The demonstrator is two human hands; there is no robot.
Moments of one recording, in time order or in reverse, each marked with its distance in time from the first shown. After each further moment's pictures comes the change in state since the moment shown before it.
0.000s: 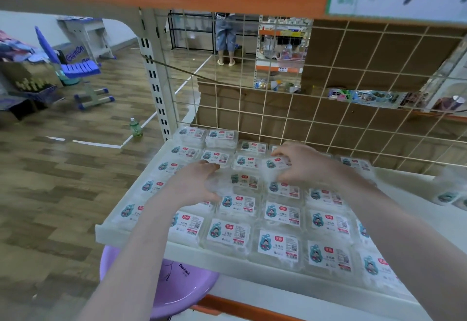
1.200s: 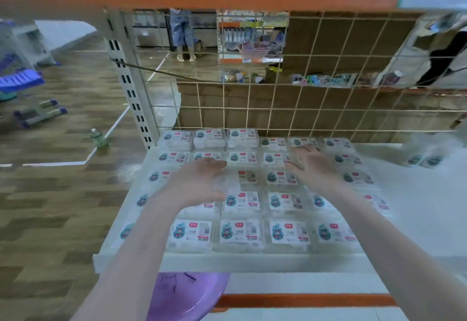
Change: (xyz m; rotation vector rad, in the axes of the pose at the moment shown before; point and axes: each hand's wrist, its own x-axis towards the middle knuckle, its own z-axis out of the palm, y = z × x) left_hand 0.015 -0.005 -0.008 0.146 -0.064 0.227; right_hand -0.046 -0.010 0.037 -0.080 0.321 0.450
